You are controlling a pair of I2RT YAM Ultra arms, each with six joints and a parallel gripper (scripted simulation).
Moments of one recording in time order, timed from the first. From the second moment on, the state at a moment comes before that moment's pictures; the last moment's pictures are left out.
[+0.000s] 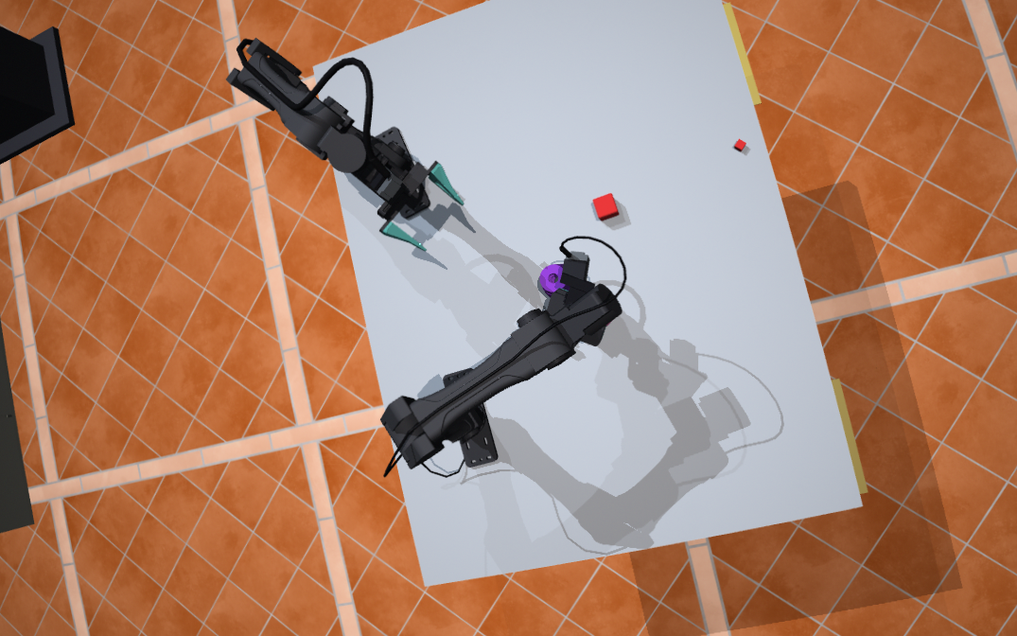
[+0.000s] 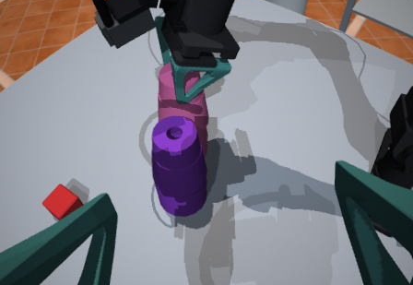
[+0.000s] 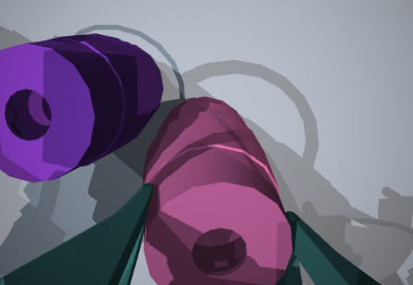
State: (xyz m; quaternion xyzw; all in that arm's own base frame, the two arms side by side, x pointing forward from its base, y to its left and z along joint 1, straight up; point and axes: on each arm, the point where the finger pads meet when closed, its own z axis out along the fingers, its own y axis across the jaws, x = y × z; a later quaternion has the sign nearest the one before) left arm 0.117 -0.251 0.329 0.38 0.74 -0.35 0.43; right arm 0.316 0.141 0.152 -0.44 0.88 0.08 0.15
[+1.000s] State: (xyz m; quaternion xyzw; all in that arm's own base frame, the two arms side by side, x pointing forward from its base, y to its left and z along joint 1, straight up) left arm 0.117 -0.251 0.329 0.38 0.74 -0.35 0.43; right arm 0.323 0.143 0.254 -0.44 0.88 0.07 0.17
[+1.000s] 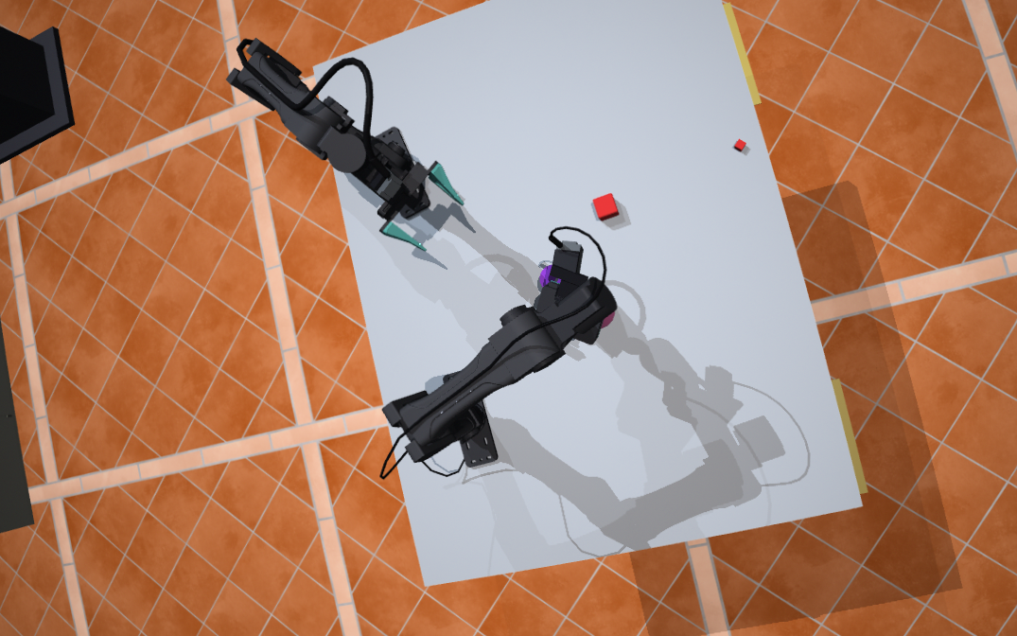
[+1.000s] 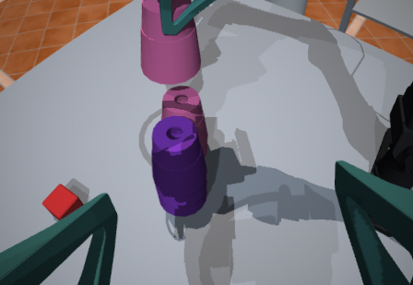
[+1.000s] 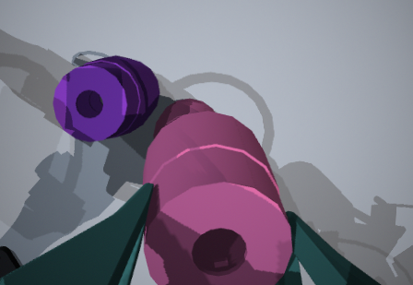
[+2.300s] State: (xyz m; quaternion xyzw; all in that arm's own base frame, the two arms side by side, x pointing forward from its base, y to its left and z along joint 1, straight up) left arm 0.117 -0.251 0.329 0.38 0.74 -0.35 0.43; right arm 0.308 0.061 0.238 -0.44 0.88 0.07 0.14
